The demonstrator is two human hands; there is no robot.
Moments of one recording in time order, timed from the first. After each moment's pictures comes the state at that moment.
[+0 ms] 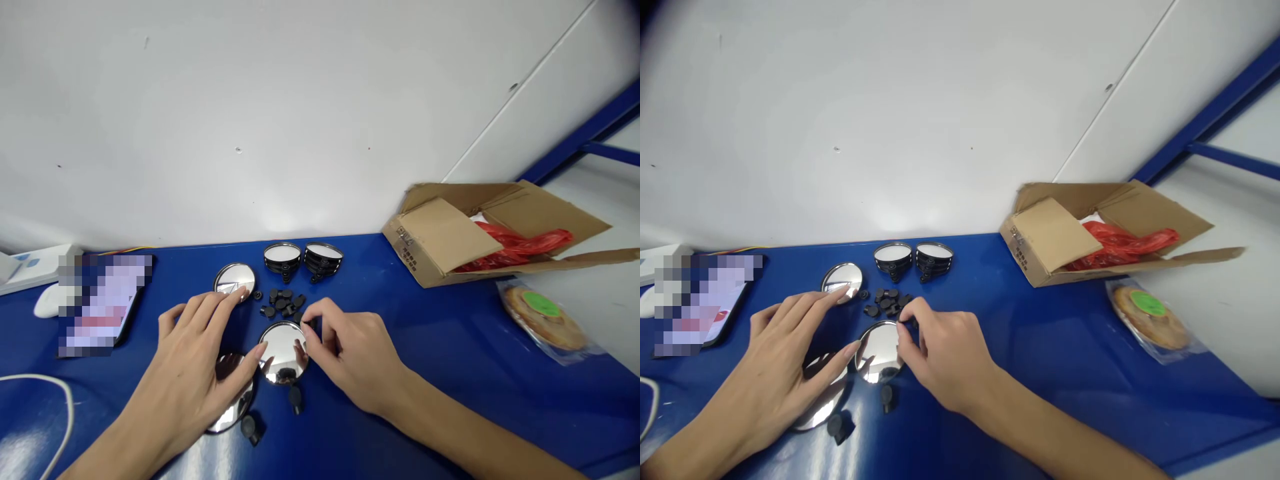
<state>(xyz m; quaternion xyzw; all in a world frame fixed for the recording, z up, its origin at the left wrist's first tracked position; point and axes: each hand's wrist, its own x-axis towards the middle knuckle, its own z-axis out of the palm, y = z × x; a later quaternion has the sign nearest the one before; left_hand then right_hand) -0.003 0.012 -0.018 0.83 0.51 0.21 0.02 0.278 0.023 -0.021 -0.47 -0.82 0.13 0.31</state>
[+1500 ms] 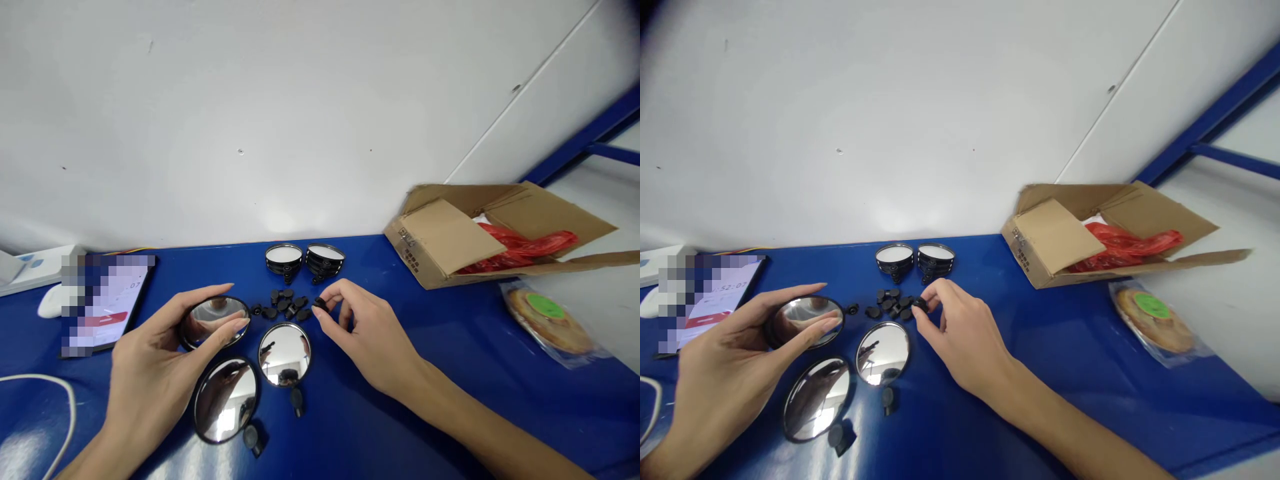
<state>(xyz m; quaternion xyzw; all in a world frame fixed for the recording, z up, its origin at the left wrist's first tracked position) -0.002 0.009 -0.005 0.58 0.65 0.44 0.23 0.292 0.036 -0.003 -0.57 -0.73 0.24 0.28</state>
